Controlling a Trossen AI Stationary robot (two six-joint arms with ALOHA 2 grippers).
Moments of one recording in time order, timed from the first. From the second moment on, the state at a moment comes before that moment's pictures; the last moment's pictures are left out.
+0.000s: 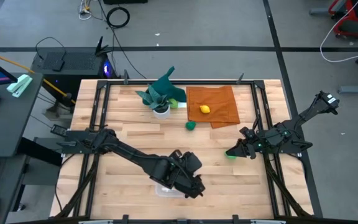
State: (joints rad) left arm -0.47 2.24 2.31 -1.08 -0.51 -0.95; right arm 0.54 0.48 0.19 0.13 0.26 1.20
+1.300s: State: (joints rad) left arm -0.34 1.44 0.87 -0.01 -0.54 -0.91; right arm 0.53 0.48 0.19 0.12 0.33 1.12
